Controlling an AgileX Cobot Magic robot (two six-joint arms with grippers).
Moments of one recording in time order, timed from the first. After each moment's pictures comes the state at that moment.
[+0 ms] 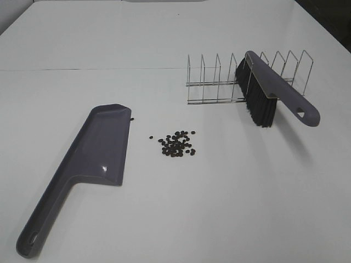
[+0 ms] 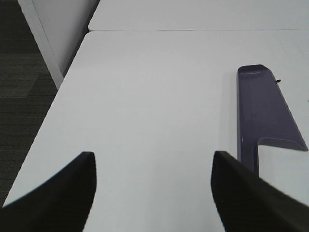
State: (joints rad) left arm 0.03 -0.01 -0.52 0.00 1.08 0.01; right arm 0.08 0.00 -0.46 0.06 1.12 0.01
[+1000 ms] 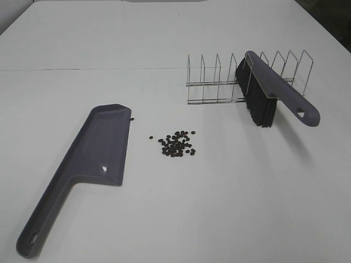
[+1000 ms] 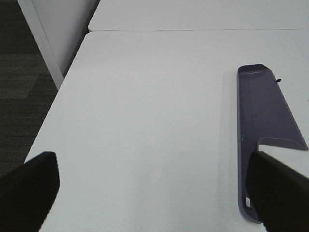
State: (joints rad) left arm 0.03 -0.01 -0.52 0.00 1.08 0.01; right arm 0.08 0.00 -0.46 0.06 1.12 0.01
